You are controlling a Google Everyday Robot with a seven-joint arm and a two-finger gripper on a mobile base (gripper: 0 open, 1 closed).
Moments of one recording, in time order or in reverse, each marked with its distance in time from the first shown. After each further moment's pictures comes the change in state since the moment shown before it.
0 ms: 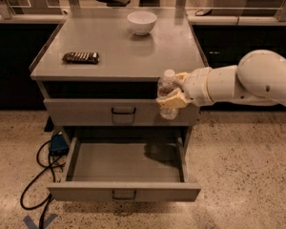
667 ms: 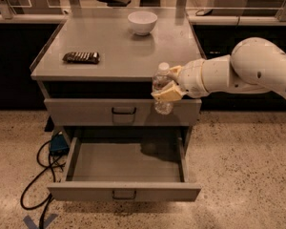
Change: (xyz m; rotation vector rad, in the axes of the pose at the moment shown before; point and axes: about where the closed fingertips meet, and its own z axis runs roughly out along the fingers) arm -0.018 -0.010 0.014 -0.062 -0.017 -0.014
